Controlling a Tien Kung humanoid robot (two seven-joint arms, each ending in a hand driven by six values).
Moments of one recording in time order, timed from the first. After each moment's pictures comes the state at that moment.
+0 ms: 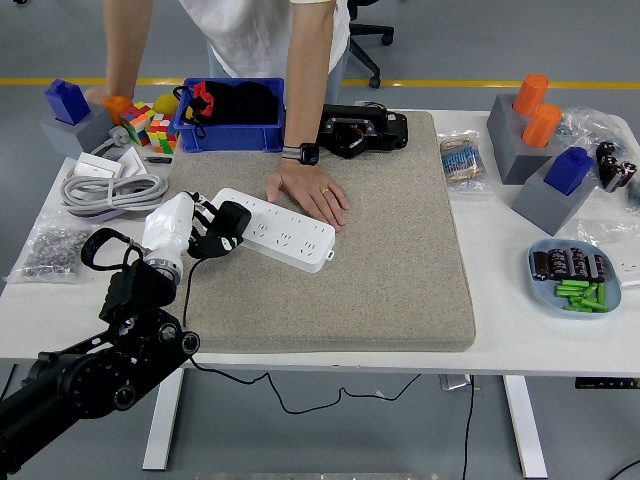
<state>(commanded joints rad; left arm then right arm) -0.48 0.15 -0.75 -1.07 1.80 0.54 0.51 0.16 -0.27 1.29 0.19 -1.09 -0.06 -0.07</state>
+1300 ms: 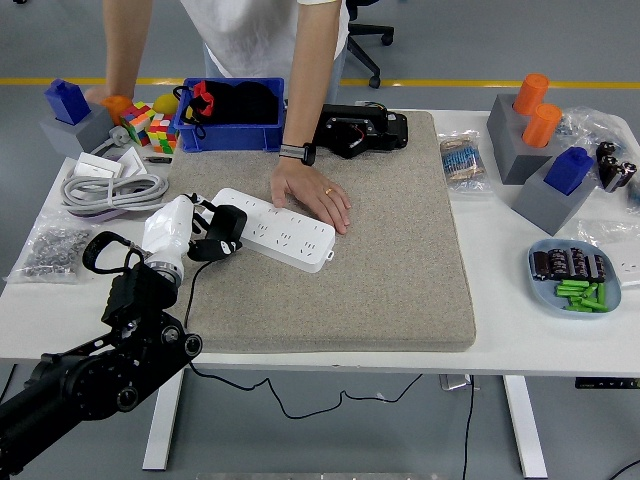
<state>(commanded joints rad) -0.48 0.14 -0.74 -1.05 1.81 0.56 0.52 0.16 -0.27 1.29 0.19 -1.09 -0.07 -0.07</state>
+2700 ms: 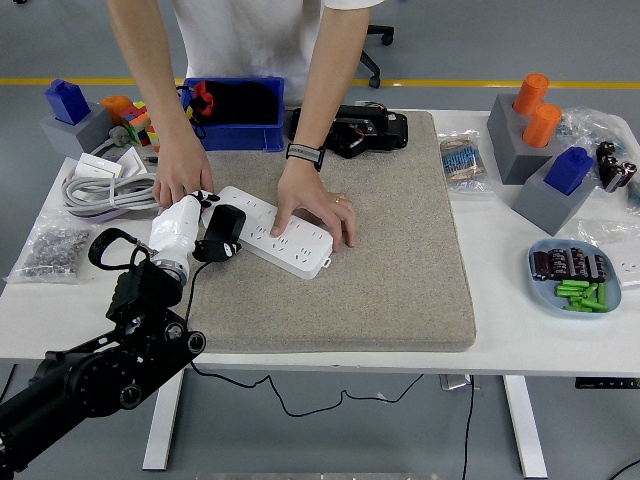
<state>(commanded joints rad) -0.49 0.13 -0.74 -1.05 1.78 0.54 0.49 0.16 -0.27 1.29 0.19 -1.09 -0.07 -0.07</state>
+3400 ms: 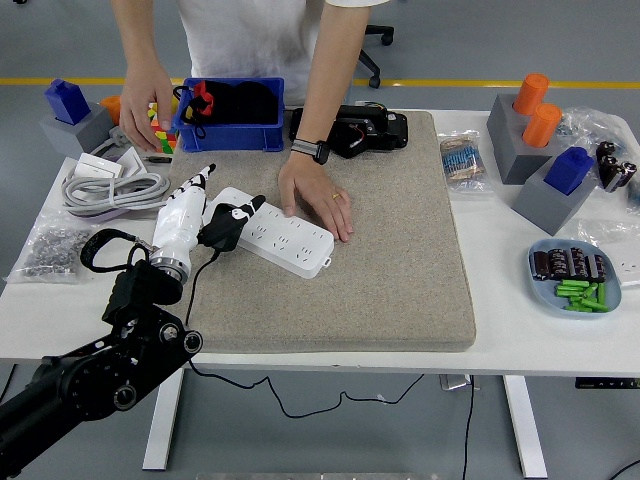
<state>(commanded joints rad) -0.45 0.16 -0.76 -1.12 1.75 0.60 0.35 0.16 -0.26 1.30 0.19 -1.09 -0.07 -0.07</state>
